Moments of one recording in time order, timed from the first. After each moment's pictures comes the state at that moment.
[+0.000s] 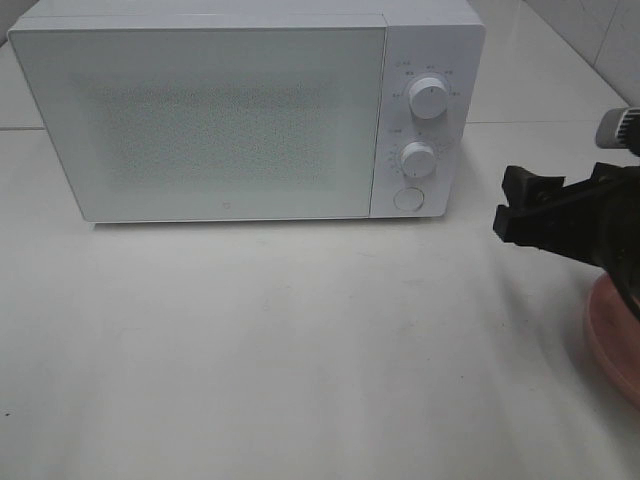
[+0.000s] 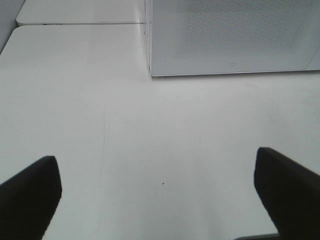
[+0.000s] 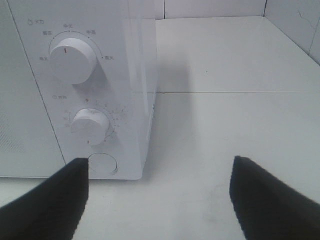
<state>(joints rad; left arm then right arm) 0.03 -0.01 -0.50 -0.16 1.04 0.09 0.56 1.42 -0.22 0.61 -1.05 -0.24</state>
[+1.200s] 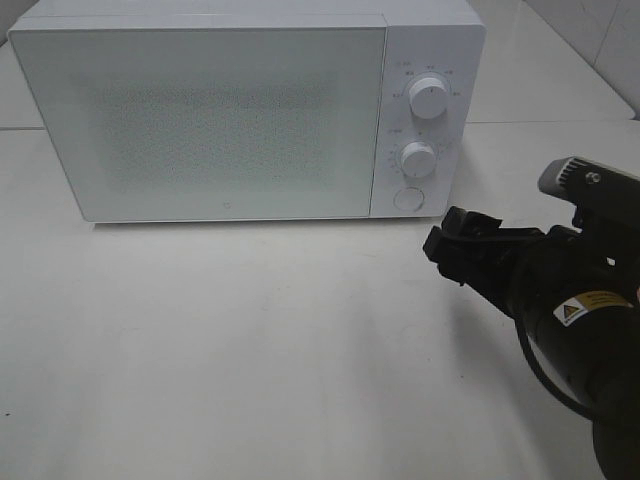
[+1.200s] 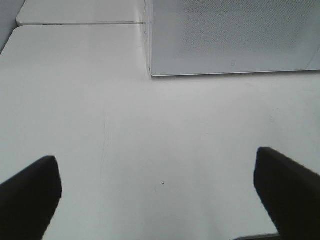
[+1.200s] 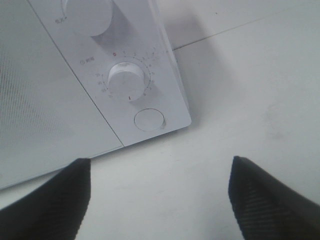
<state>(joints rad) 0.03 -0.01 -0.50 -0.16 1.04 0.09 0.93 1.63 -0.28 1.00 -1.19 0.10</state>
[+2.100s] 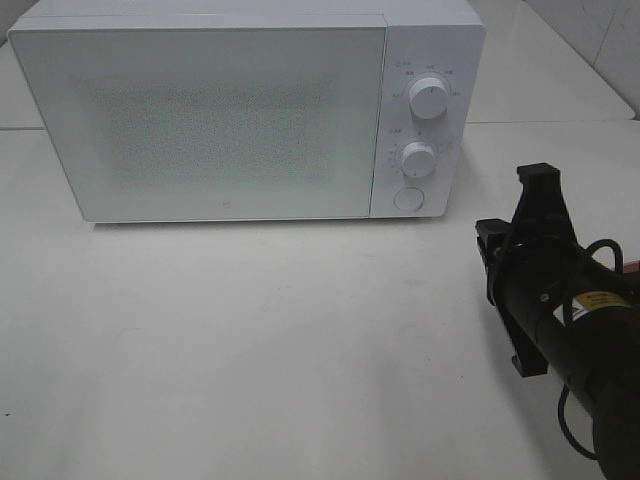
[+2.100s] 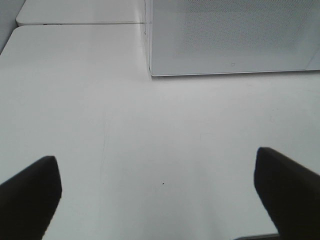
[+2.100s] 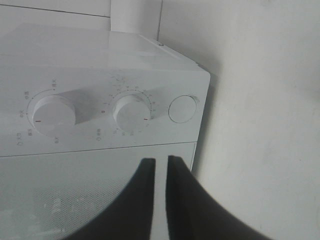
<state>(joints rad) 0.03 -0.01 -0.50 -0.16 1.04 0.09 0.93 1.63 -0.28 1.00 -1.18 1.18</state>
